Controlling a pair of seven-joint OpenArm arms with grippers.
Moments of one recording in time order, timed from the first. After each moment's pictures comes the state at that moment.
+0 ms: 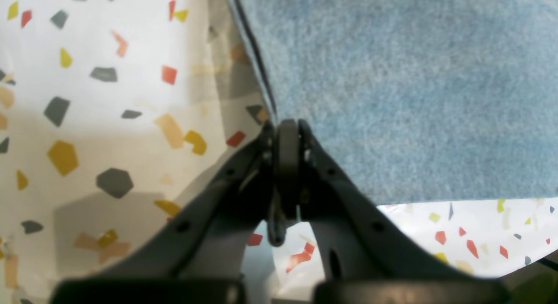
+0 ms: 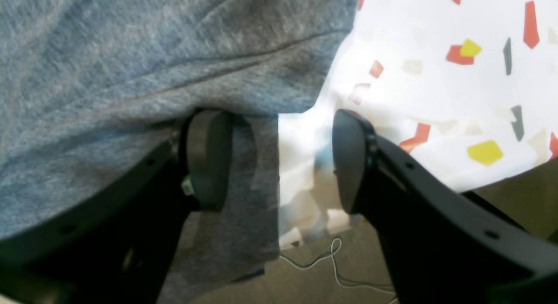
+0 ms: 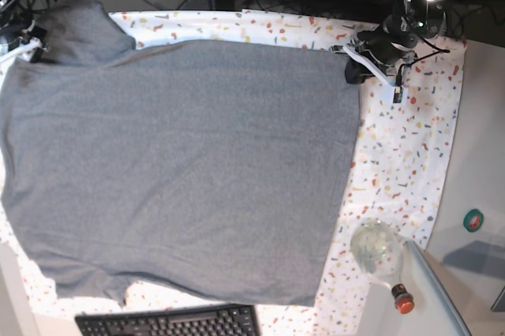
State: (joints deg) left arm 22.7 -13.6 -9.9 85.0 -25.7 -16.7 30.3; right arm -15.7 7.1 45.5 73.2 10.0 24.9 -39.3
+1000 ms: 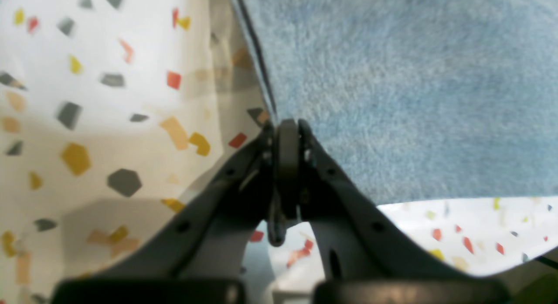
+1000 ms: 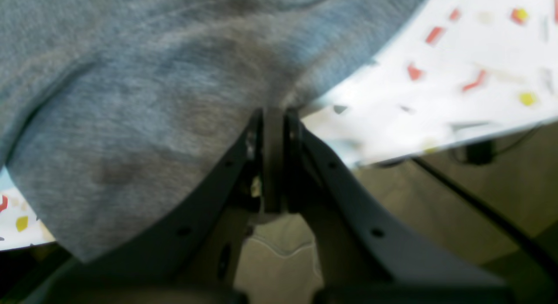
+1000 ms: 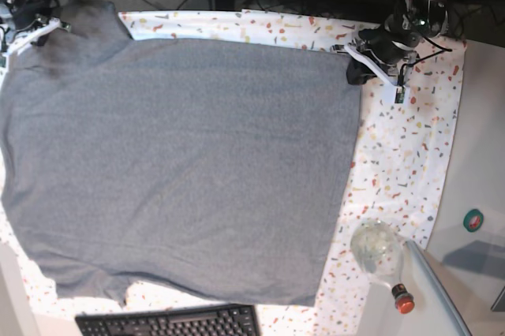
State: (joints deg) left arm 24.3 -13.8 -10.0 88.3 -25.6 -16.7 30.3; right arm -24.9 0.7 41.2 92.0 9.5 24.9 -43.5
